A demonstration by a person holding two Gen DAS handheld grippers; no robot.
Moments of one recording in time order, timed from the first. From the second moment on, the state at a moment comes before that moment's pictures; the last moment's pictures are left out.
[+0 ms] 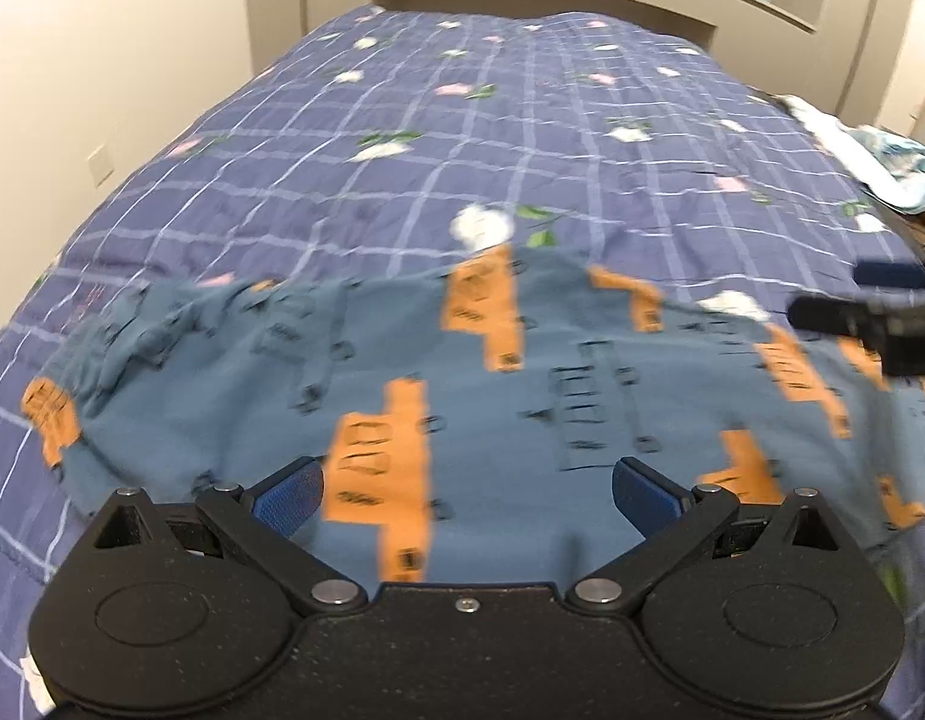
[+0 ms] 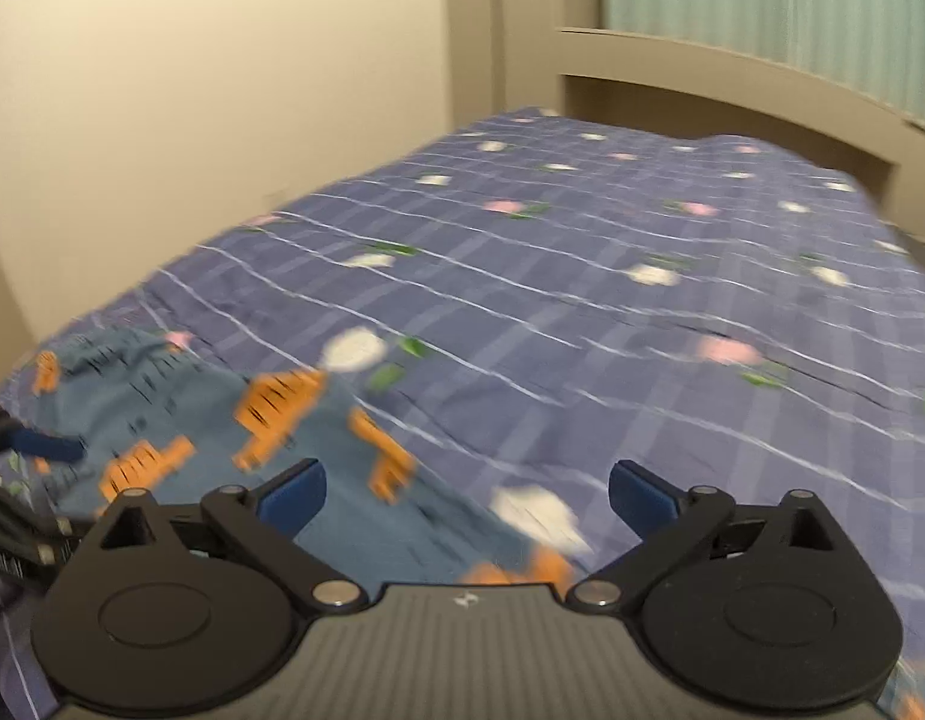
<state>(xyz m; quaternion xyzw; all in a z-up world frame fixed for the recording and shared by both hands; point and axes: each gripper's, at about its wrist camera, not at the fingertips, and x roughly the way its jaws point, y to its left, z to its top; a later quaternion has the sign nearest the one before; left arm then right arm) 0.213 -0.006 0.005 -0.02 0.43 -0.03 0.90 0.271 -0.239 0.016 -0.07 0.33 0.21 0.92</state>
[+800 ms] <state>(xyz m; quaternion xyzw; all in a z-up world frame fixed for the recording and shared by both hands) 0.299 -0.282 0.009 0.12 0.38 -0.30 0.87 0.097 -0.461 -0.025 0.23 0.32 0.01 0.92</state>
